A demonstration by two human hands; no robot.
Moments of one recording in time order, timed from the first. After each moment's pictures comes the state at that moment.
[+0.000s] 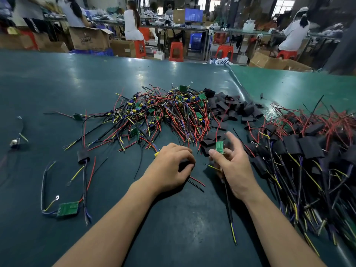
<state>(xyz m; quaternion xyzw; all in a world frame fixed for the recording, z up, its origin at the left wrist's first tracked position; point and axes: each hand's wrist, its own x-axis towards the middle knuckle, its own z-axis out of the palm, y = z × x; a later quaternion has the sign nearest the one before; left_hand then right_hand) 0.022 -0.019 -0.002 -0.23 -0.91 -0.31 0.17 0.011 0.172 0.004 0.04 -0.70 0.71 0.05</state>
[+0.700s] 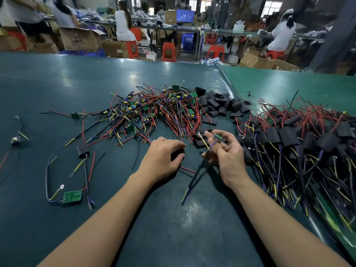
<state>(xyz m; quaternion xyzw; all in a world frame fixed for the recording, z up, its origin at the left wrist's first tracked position) 0.029 -0.019 -0.001 -0.17 -0.93 -0.28 0.19 0.024 0.170 0.010 0.03 -0.60 0.79 0.09</state>
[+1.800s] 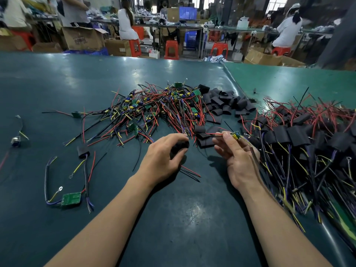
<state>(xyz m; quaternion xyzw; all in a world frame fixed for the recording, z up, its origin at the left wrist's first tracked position) 0.034 -0.020 0.002 -0.20 -0.87 -0.38 0.25 0.024 0.180 0.014 -0.01 -0.50 0.86 0.11</state>
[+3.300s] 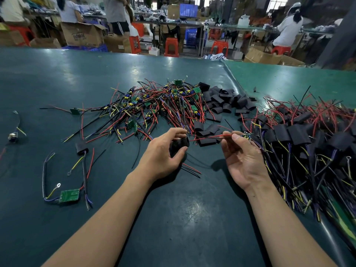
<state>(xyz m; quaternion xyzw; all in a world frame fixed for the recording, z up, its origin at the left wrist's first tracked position) 0.030 -0.023 0.003 -0.20 -0.86 -0.42 0.21 0.026 0.194 0.019 -0.01 -0.38 0.93 0.02</state>
